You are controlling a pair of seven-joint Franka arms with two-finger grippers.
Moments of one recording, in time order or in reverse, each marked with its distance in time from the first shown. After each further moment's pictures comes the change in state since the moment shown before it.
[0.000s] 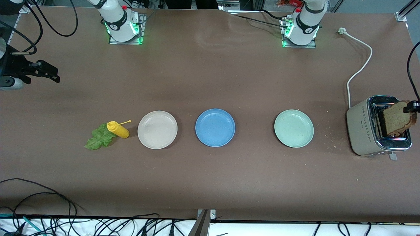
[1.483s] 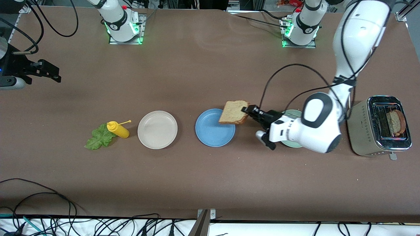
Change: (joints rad) left arm -0.486 0.330 -0.207 0.001 -0.804 0.134 -0.057; right arm 0.005 0.001 0.007 0.010 0.000 -0.002 0.000
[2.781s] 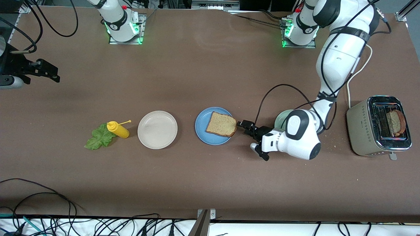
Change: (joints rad) left arm -0.031 0.186 0.044 0.036 0.085 0.201 0.186; right arm -0.001 0.000 0.000 0.009 0.000 0.000 0.000
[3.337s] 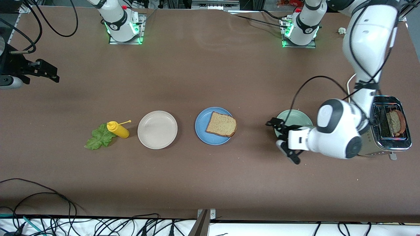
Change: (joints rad) left arm 0.104 -0.199 0.008 0.005 0.337 -0.150 -0.006; right arm -0.002 0.001 -0.002 0.000 0.000 0.000 0.000
